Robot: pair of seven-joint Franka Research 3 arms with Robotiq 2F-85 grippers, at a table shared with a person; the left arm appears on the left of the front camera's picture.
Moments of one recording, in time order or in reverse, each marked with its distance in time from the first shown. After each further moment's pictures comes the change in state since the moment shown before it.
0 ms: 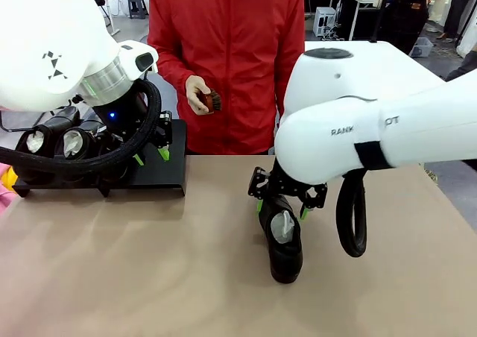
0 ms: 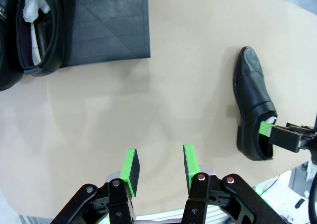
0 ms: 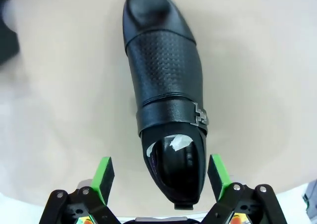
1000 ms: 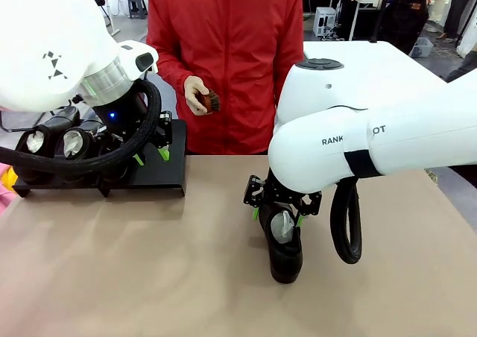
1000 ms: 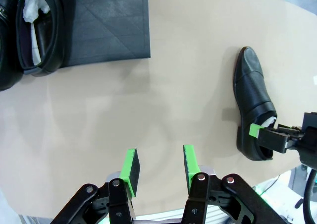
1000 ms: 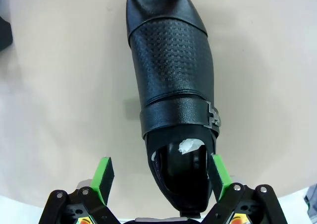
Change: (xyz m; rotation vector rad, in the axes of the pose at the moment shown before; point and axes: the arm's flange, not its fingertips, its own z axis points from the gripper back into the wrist) left arm 0.000 0.000 0.000 0.000 0.000 0.000; right arm -0.004 0.007 -0.019 -0.009 0.022 0.018
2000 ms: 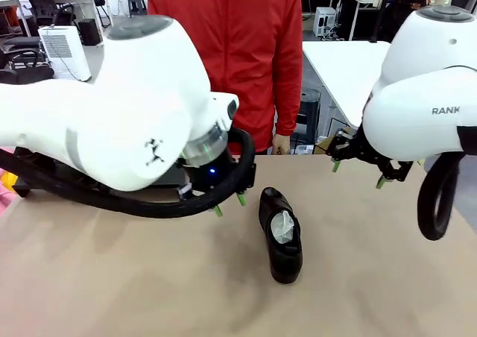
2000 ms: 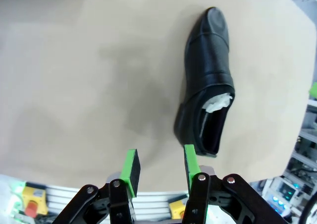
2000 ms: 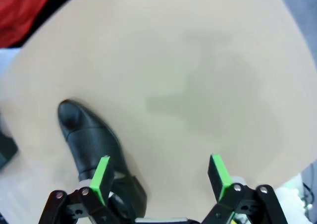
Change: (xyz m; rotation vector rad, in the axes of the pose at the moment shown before) left arm -0.093 -0.131 -0.062 -0.053 0.045 0.300; right arm 0.043 -0.135 0.089 -0.010 -0.235 -0.333
